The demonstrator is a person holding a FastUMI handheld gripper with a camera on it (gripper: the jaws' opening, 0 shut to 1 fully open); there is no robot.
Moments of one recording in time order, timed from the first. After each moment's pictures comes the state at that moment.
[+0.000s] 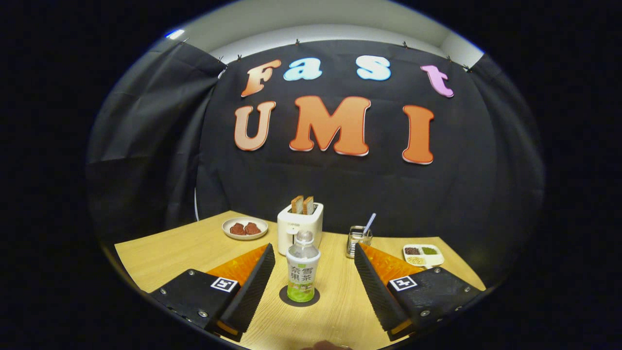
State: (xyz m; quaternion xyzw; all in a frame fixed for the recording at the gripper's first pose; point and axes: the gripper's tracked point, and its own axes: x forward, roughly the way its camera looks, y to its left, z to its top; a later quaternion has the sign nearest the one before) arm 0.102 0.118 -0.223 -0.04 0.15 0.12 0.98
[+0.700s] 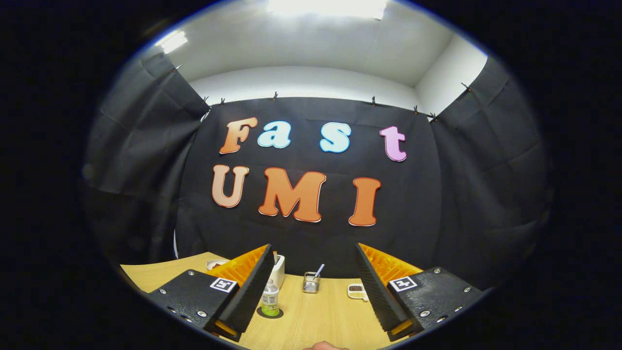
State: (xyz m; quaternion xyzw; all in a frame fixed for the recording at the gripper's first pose) arm 0.009 0.028 -0.020 -0.05 0.02 0.02 1.00
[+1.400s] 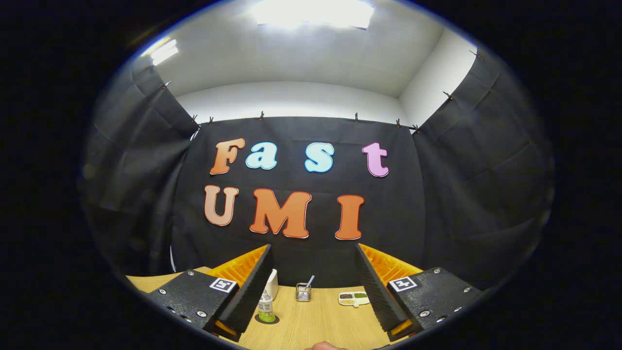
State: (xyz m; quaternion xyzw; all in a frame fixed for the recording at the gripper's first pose) arm -0.019 0.006 0.021 -0.04 -0.01 0.01 1.00
